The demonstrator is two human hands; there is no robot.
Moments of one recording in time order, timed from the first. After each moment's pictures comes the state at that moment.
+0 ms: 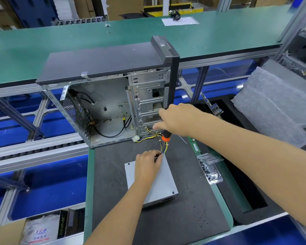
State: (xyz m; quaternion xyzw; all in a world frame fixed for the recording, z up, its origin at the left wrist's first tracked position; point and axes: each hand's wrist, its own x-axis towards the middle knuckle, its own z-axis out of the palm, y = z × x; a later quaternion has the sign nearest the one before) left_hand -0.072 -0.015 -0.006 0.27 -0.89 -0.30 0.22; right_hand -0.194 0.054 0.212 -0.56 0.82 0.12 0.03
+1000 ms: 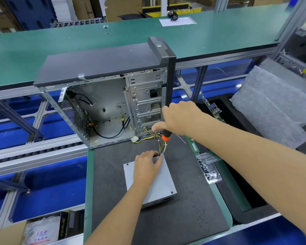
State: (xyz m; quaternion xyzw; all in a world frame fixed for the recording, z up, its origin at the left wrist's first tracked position) left_hand -0.070 -0.011 -0.004 0.29 -0.88 -0.32 0.21; right_hand -0.195 0.058 0.212 -0.49 0.86 0.15 -0.02
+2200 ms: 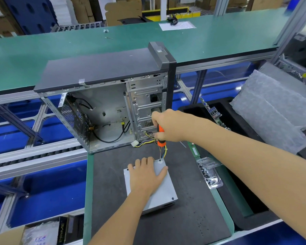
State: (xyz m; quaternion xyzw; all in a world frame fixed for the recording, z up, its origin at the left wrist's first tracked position) left_hand -0.060 -0.011 -0.011 0.33 -0.94 -0.05 0.01; right_hand -0.195 0.049 0.213 -0.55 0.83 0.01 0.14
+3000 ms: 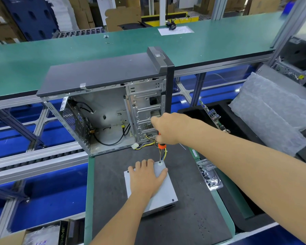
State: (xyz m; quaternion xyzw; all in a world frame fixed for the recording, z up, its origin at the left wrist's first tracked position) left_hand -0.059 -0.009 -0.003 0.33 -0.94 -0.06 0.00; right_hand -0.180 0.046 0.225 -0.52 0.84 0.12 0.11
